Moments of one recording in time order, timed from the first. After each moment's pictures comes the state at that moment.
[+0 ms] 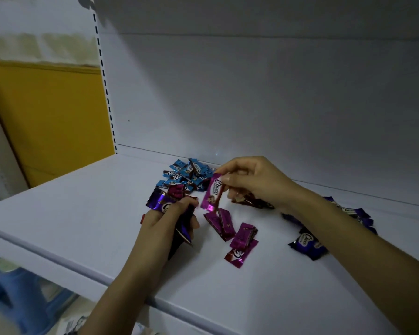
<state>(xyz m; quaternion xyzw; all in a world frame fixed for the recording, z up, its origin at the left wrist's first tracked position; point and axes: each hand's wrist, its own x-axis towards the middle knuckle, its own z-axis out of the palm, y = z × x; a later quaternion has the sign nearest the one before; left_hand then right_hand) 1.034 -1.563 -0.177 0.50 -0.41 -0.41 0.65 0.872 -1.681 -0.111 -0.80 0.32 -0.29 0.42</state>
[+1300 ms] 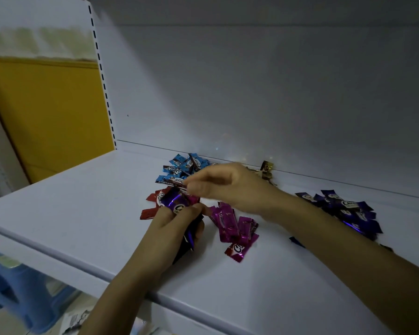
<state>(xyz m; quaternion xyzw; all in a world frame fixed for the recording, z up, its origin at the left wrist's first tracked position) 1.033 -1.561 -0.182 0.50 -0.50 -0.41 0.58 0.901 -1.650 -0.118 -0.82 0.24 -0.24 0.45</state>
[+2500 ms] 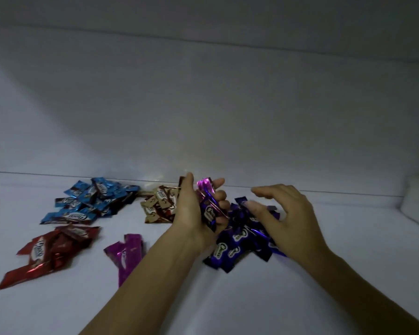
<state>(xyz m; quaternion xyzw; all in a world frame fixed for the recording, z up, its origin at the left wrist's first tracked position) 0.877 -1.669 -0.131 0.29 -0.22 -0.76 0.54 0.711 -1.654 -0.155 -0.72 0.51 -0.47 -0.02</state>
